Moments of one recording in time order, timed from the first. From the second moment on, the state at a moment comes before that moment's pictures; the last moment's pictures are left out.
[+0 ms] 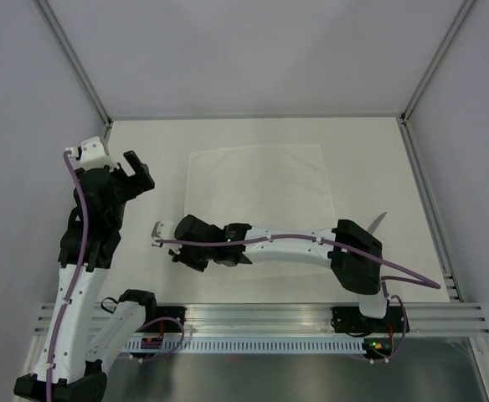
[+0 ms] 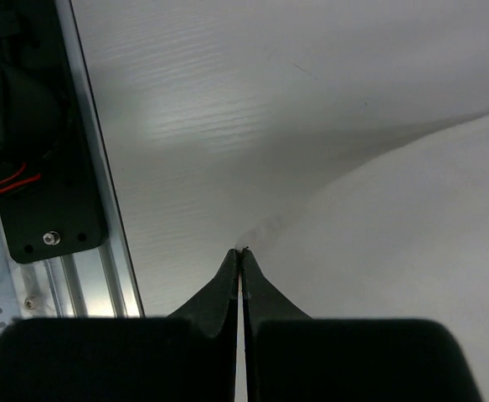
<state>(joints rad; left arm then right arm) -0.14 0.76 1.05 -0.54 -0.31 -0.29 1.26 1.93 1.52 -0.34 -0.02 -0.05</state>
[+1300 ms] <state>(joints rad) -0.14 0.76 1.05 -0.54 -0.31 -0.29 0.84 1.91 1.53 -0.28 0.11 -0.13</state>
